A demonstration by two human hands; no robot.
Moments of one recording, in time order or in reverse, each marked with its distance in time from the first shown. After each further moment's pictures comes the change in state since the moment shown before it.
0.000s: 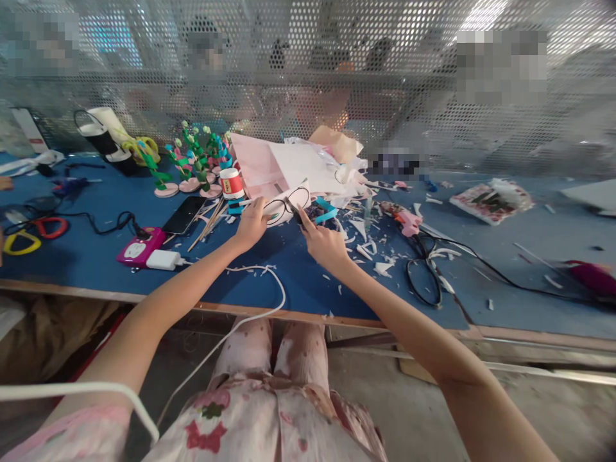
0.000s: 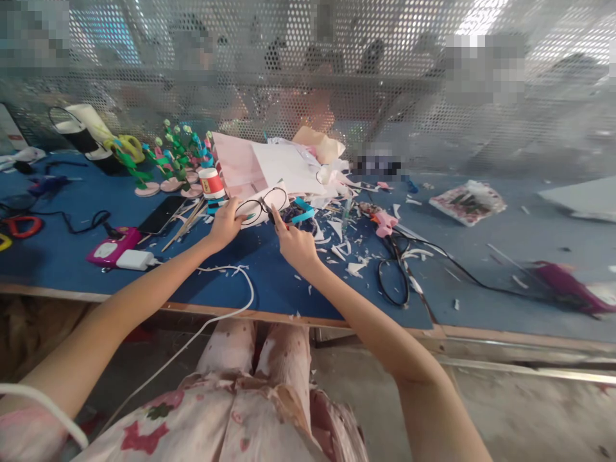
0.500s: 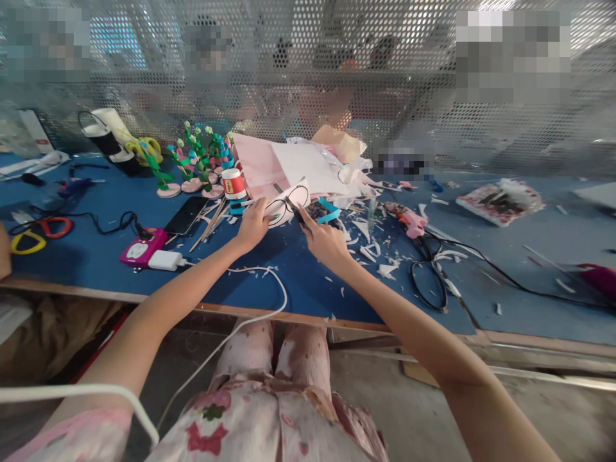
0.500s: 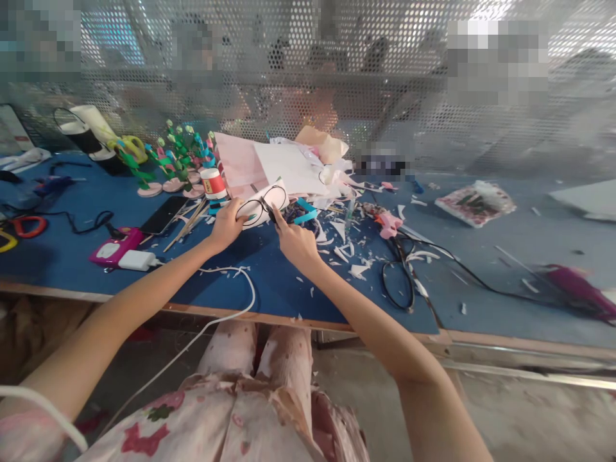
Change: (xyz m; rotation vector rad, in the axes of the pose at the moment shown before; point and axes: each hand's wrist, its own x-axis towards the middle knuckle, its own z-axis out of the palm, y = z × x) left_hand -0.001 0.004 -0.003 -0.004 0.003 0.003; right_hand 0.007 -0.001 -0.007 0.097 -0.039 0.020
